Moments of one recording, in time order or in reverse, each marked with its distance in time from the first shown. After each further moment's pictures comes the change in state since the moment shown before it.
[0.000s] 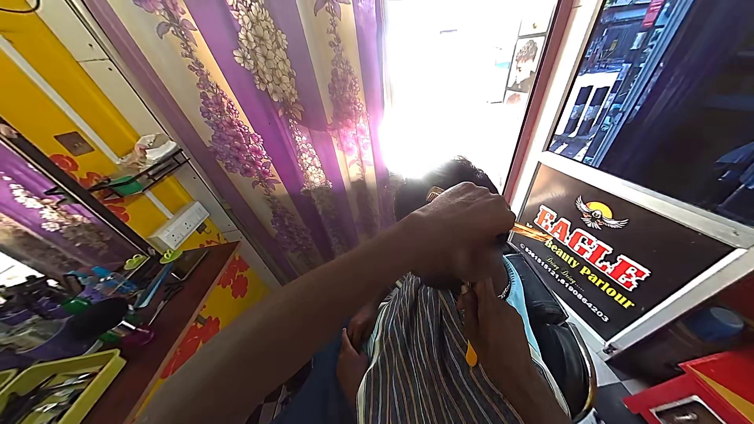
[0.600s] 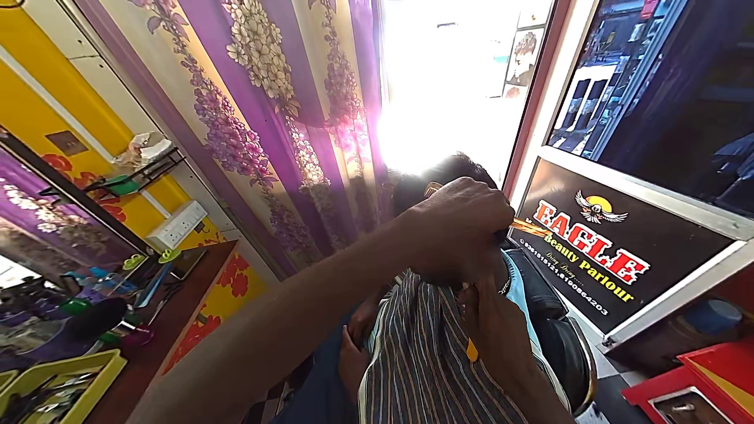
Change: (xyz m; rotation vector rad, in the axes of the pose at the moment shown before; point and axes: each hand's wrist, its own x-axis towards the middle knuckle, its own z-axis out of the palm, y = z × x) left_hand -0.002 0.001 -0.001 0.018 -0.012 -0.010; right_hand -0.001 -0.003 -0.002 -0.047 0.044 -0.017
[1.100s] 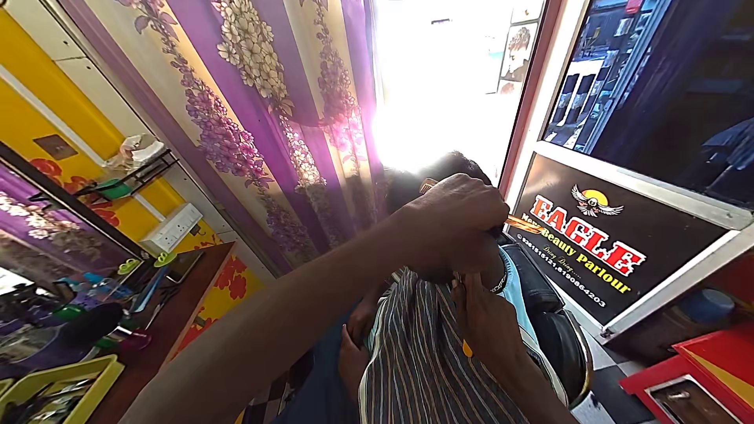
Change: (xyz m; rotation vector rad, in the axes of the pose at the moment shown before) left_hand -0.001 0.004 -0.004 0.015 -0.025 -0.010; right_hand -0.001 -0.003 0.005 -0.071 -0.026 -0.046
